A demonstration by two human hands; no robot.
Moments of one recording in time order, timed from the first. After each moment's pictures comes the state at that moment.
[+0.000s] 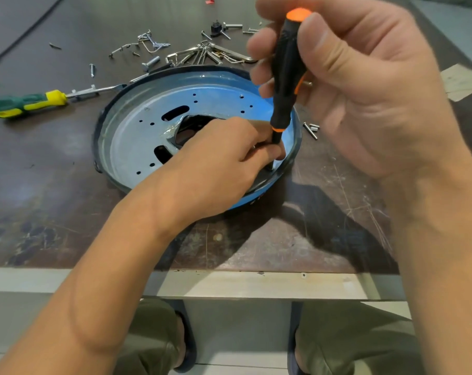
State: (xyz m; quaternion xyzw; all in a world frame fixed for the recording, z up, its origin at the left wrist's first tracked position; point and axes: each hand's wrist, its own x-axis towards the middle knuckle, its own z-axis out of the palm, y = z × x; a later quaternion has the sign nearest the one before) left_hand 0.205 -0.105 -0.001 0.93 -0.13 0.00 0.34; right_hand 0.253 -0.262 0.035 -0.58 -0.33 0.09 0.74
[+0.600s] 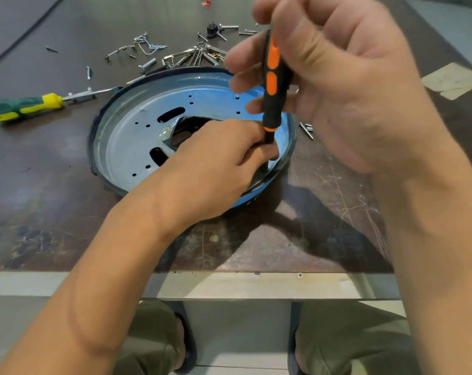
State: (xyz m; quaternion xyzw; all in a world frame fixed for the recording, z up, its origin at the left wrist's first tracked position) left_hand 0.206 -0.106 -0.001 0.94 -0.13 0.02 0.30; right_hand 0.253 -0.258 0.039 -0.65 -0.33 0.07 0.68
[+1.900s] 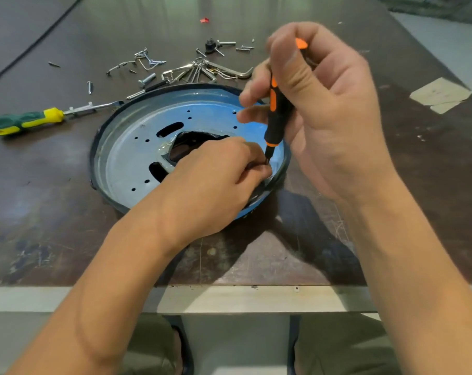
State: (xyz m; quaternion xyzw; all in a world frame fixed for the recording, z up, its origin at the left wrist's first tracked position) left_hand 0.206 -0.106 -0.003 0.95 -0.13 0.02 0.28; right_hand 0.256 -0.243 0.026 -0.58 -0.27 0.02 0.77
